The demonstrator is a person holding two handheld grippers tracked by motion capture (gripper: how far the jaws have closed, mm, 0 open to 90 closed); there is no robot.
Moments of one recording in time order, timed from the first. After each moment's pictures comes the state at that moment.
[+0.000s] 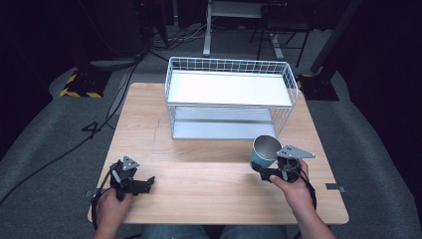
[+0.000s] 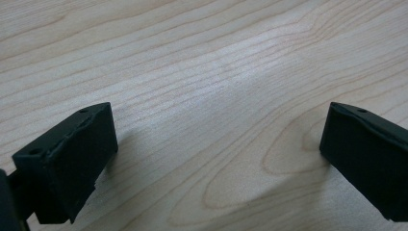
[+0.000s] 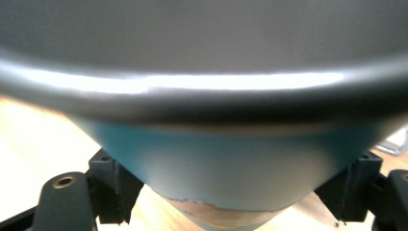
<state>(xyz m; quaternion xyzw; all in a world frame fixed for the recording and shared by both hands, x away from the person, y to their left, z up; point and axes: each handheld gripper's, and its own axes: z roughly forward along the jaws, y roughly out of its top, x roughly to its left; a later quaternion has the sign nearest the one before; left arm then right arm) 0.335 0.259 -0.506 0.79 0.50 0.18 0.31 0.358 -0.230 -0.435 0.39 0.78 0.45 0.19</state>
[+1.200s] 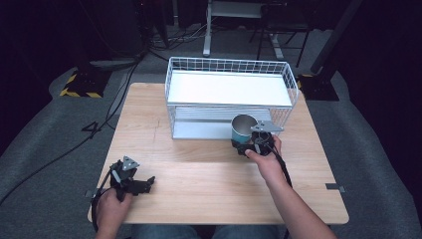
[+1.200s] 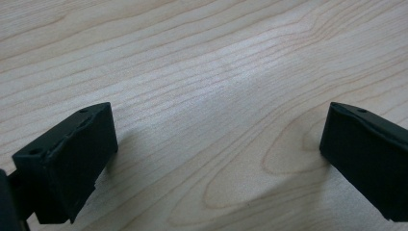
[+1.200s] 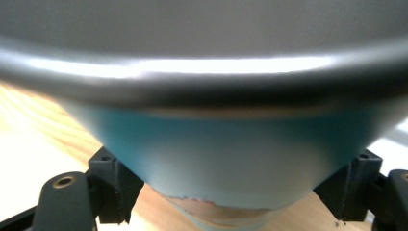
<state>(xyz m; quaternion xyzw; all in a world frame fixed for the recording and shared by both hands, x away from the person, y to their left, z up) 0.335 0.259 -0.506 0.79 0.50 0.18 0.31 0.436 -0.169 -0.438 0.40 0.78 0.44 0.20</state>
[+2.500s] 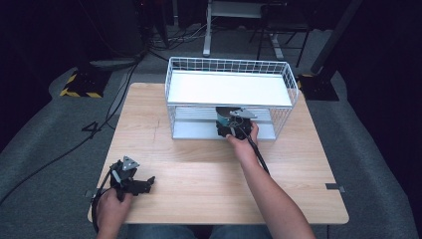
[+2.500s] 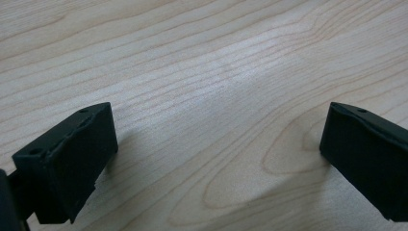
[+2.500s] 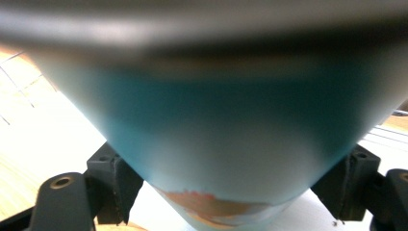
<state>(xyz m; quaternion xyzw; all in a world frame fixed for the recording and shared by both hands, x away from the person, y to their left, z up) 0.335 0.259 -0.506 0.79 0.50 0.18 0.31 0.501 -0.108 -0.461 0.45 0.74 0.43 0.27</state>
